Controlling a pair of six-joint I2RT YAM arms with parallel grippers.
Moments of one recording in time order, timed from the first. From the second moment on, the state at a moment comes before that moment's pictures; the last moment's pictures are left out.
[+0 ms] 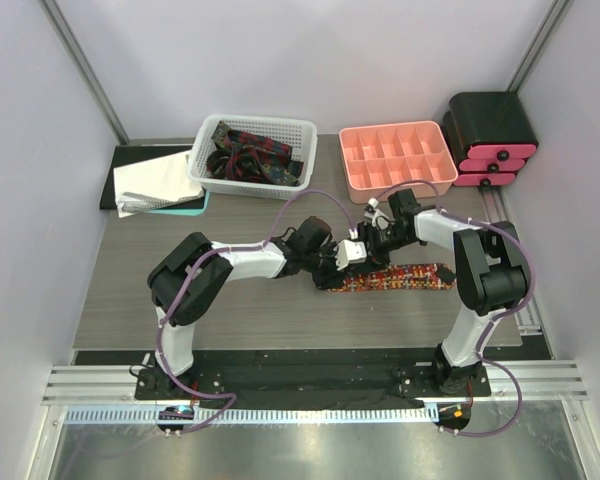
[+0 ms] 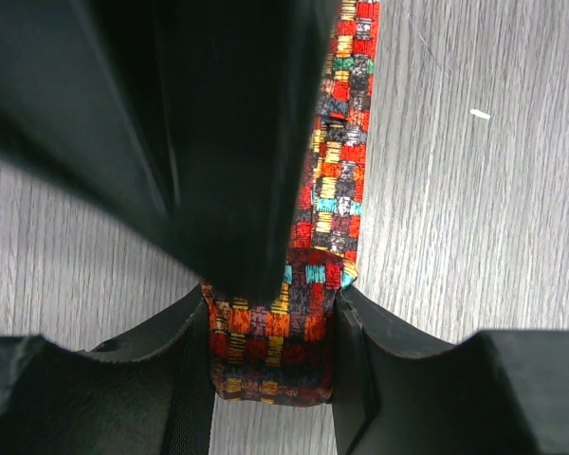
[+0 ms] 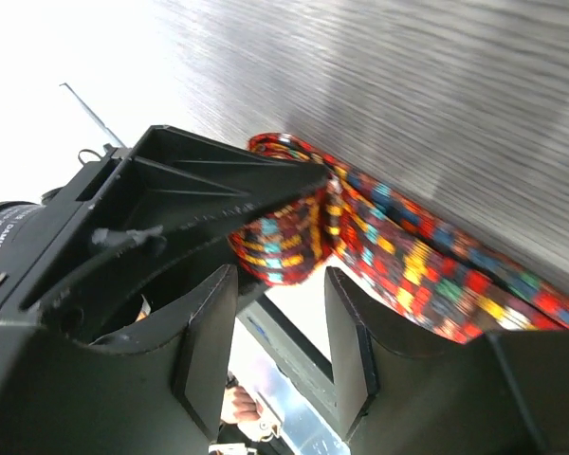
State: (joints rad) left arm -0.83 1.94 1.12 0.01 0.46 0.43; right arm 0.21 1.79 1.02 -0.53 -0.82 0.34
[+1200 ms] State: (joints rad) left arm -0.74 1.83 0.94 0.10 0.58 0.34; right arm 0.16 1.88 0.95 -0.45 -0.82 0.28
